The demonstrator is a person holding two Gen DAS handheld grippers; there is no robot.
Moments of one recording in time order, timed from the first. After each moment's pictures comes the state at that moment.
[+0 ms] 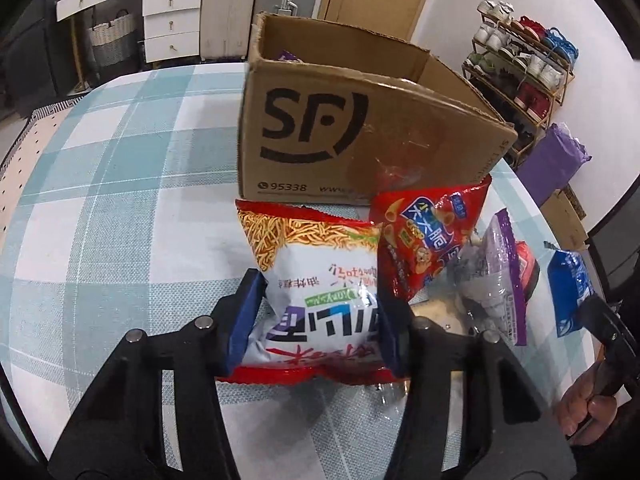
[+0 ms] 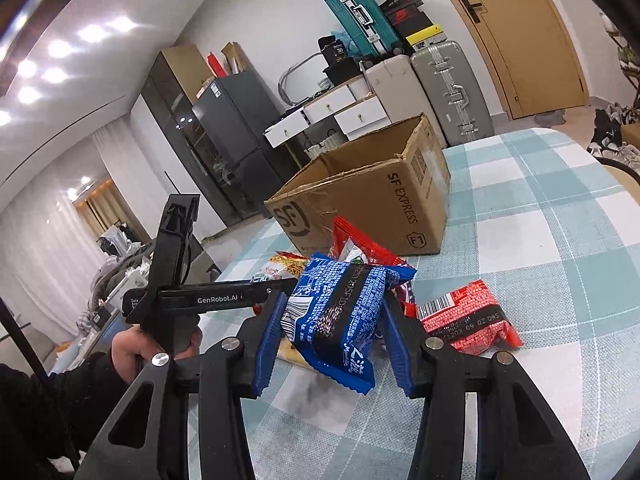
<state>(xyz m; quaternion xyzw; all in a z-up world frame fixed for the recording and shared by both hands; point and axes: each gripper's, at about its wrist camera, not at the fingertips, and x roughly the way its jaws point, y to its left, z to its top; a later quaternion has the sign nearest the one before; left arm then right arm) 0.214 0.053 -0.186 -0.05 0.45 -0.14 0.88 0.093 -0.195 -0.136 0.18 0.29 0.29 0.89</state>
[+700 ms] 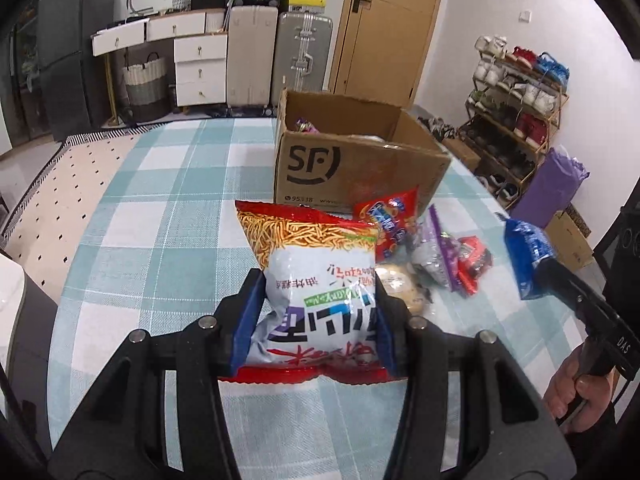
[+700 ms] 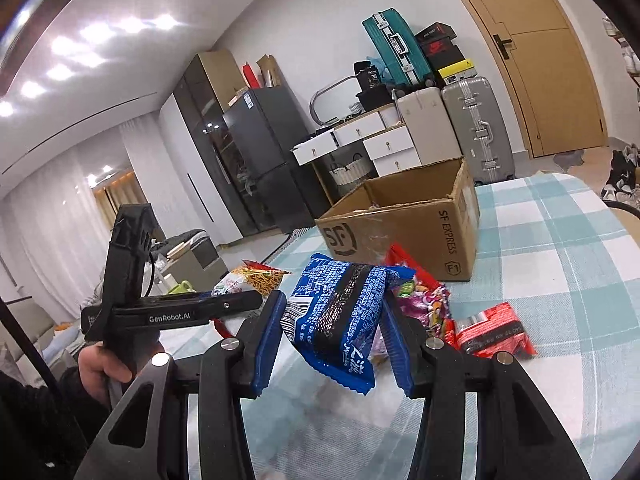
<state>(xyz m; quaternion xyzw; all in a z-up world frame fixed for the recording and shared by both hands) 0.078 0.073 -0.108 -0.05 0.37 -0.11 0.92 0.045 -0.177 -0.100 0.16 0.24 0.31 0.91</state>
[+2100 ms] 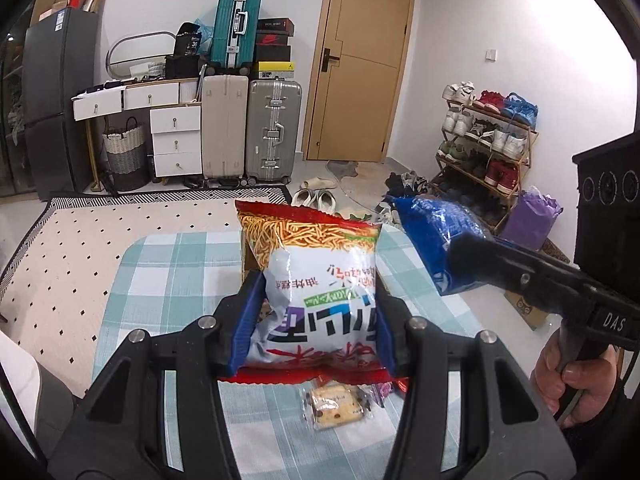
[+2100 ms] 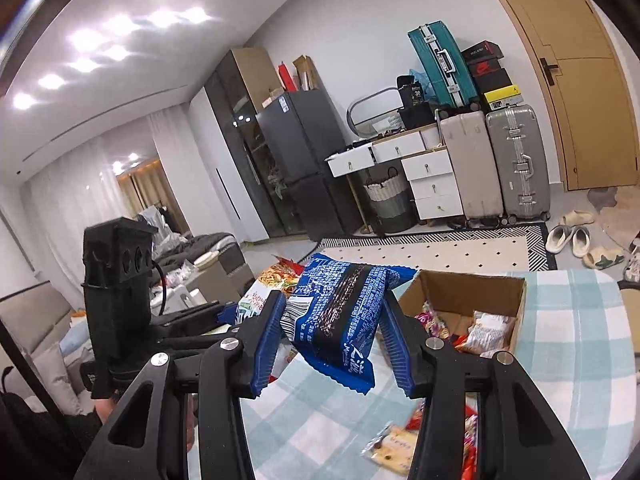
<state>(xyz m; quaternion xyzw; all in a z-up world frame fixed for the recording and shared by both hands) 0.063 0.030 0.089 -0.03 0.28 -0.14 0.95 0.107 -0.141 0.078 0.11 0.23 0.36 0.90</state>
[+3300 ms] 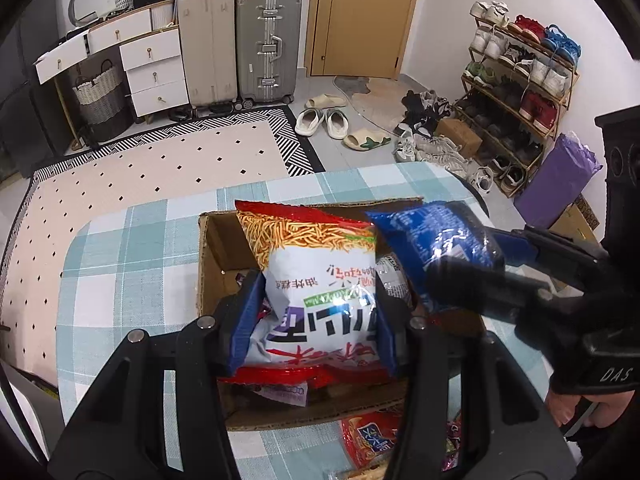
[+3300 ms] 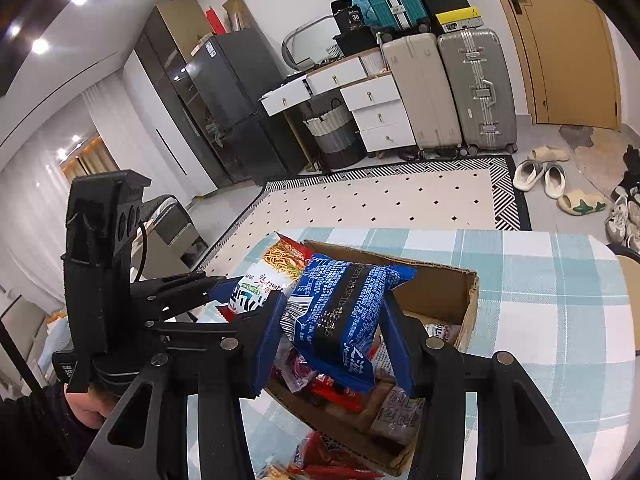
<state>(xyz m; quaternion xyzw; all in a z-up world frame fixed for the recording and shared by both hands) 0.358 -0.022 -0.047 0.01 0.43 -0.14 0.89 0.331 -0.155 -0.033 0.11 0.37 0.30 0.87</state>
